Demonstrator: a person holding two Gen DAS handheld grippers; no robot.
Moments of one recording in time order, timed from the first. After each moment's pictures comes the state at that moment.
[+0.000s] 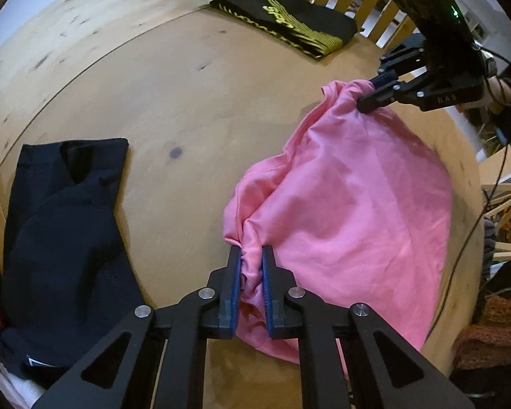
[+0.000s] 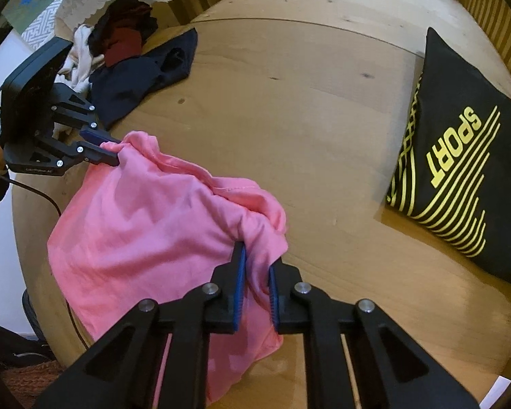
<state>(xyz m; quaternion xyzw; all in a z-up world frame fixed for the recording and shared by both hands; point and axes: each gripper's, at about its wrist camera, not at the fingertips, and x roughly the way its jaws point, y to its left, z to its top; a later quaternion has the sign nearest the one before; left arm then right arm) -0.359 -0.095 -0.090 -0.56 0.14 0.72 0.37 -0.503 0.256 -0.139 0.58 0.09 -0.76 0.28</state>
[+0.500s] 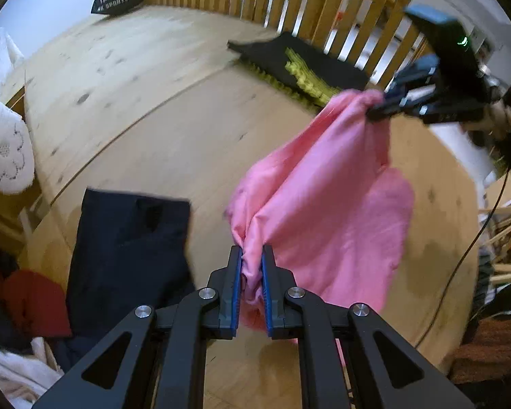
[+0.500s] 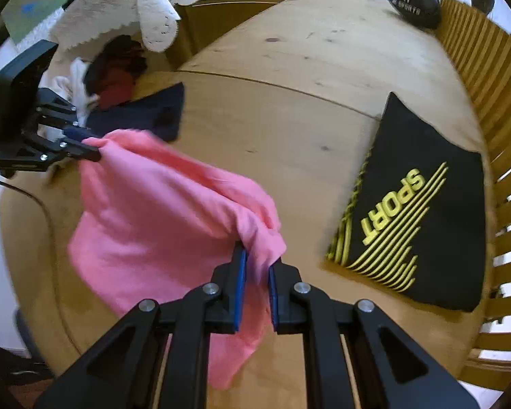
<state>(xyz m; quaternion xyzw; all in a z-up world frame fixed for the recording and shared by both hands) -0.362 -0.094 -0.037 -0.53 0.14 0.76 0.34 -0.521 0.255 -0.079 0.53 0.11 -0.80 0.24</state>
